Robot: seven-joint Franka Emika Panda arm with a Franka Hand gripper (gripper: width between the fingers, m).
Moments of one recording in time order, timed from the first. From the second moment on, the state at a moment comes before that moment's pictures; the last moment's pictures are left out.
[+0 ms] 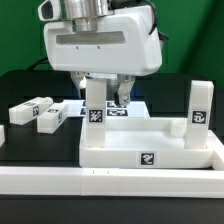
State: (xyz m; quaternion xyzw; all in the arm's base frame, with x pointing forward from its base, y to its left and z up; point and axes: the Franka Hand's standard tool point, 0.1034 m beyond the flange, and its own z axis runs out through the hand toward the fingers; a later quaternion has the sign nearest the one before) arm 0.580 -0.043 0.100 -0.94 0.34 -0.01 0.06
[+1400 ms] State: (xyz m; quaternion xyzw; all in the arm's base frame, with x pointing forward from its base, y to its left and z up) arm 0.577 -0.051 0.099 -1.00 -0.05 -0.03 0.04
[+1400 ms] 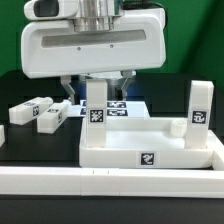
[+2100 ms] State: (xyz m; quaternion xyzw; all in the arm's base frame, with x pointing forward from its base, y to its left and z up) arm 0.577 -0.056 0.098 -1.00 0.04 -0.03 0.04
